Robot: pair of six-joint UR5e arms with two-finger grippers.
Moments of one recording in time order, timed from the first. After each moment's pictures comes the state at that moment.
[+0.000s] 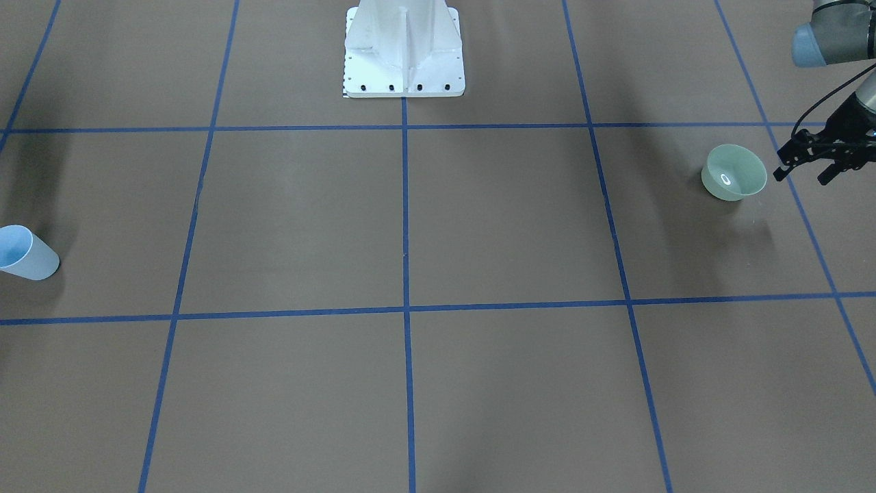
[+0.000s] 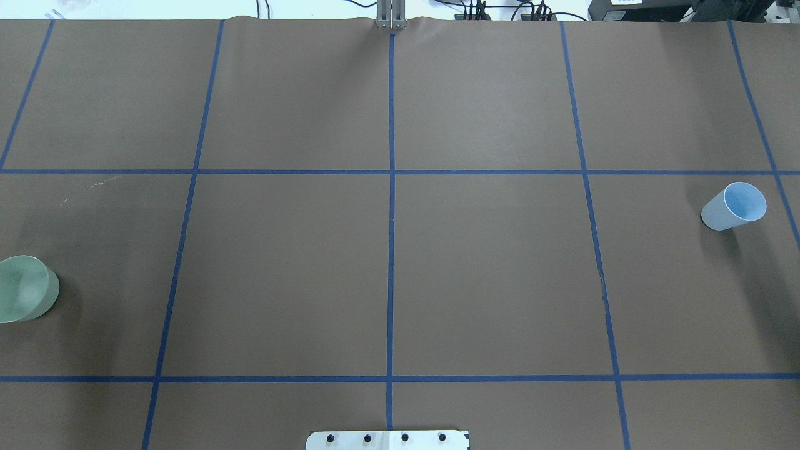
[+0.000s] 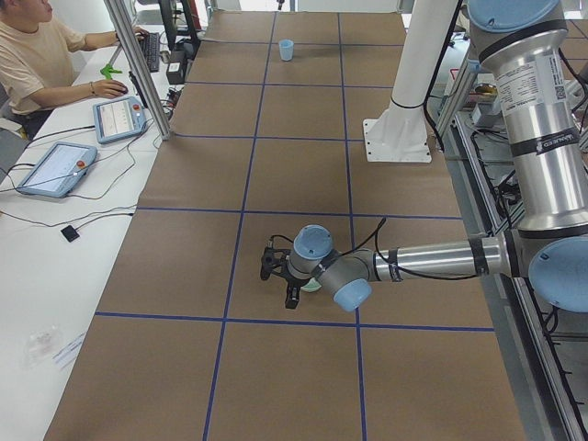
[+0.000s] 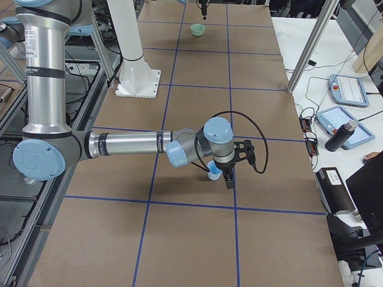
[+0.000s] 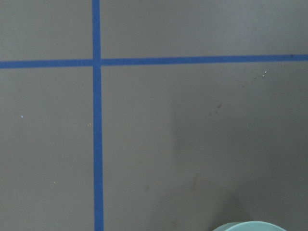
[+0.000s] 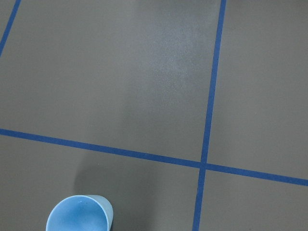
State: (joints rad) left arm -1.11 -1.28 -1.61 -2.51 -2.20 -0.69; right arm 1.50 -1.62 1.69 -1.23 2.32 0.19
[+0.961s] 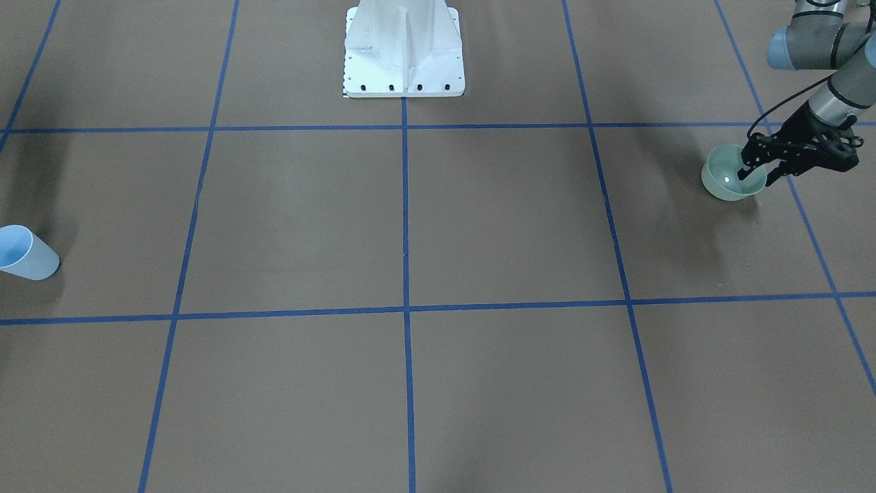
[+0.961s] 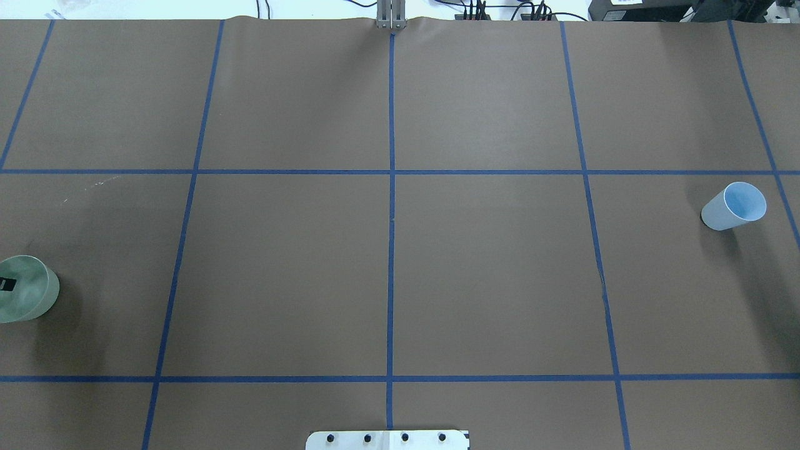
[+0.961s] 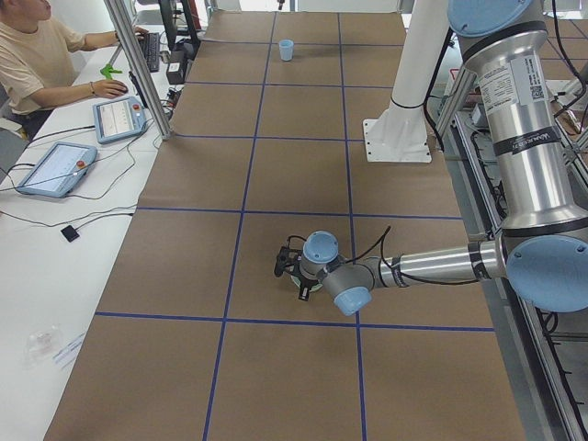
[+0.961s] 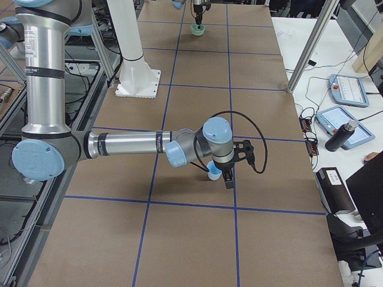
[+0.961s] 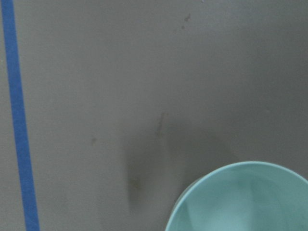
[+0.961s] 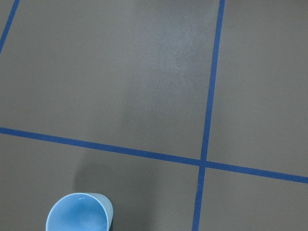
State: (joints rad) left arm -0.97 -1.28 -1.54 -2.65 -2.19 -0.69; right arm 1.50 -1.62 1.69 -1.23 2.32 0.19
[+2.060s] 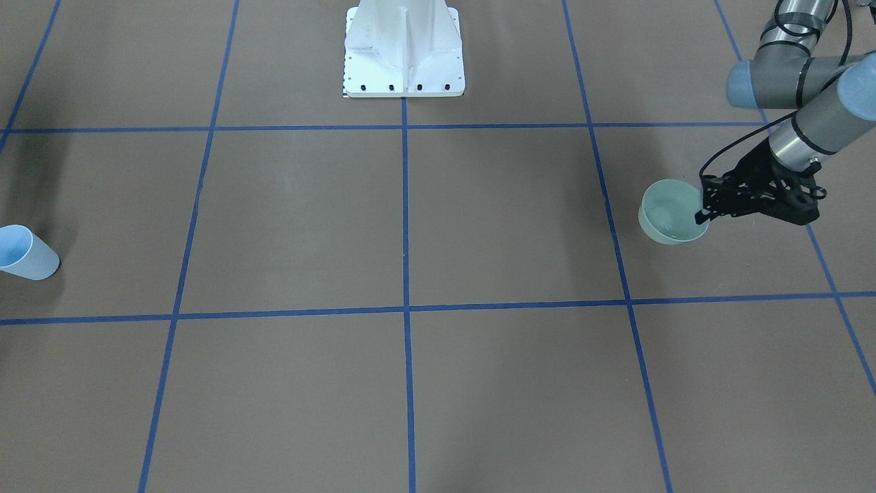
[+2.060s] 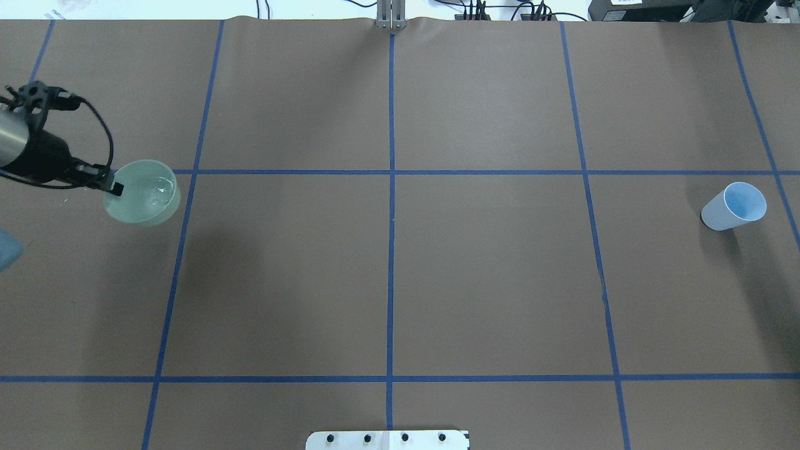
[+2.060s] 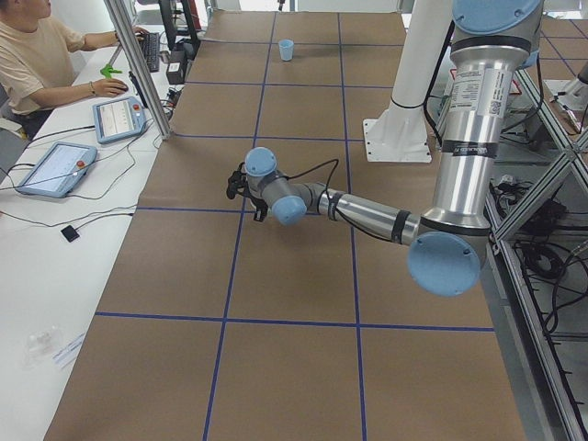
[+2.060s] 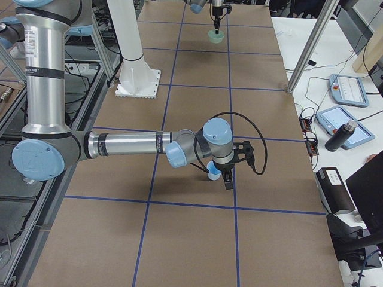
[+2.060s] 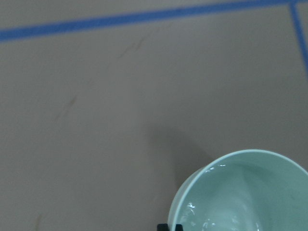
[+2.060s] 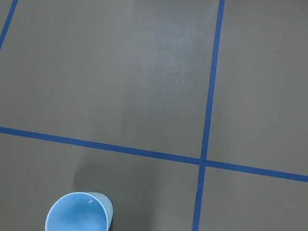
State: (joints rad) left arm -1.01 -1.73 -1.68 -2.09 -2.30 -0.75; right arm 1.50 -1.62 1.69 -1.23 2.32 0.20
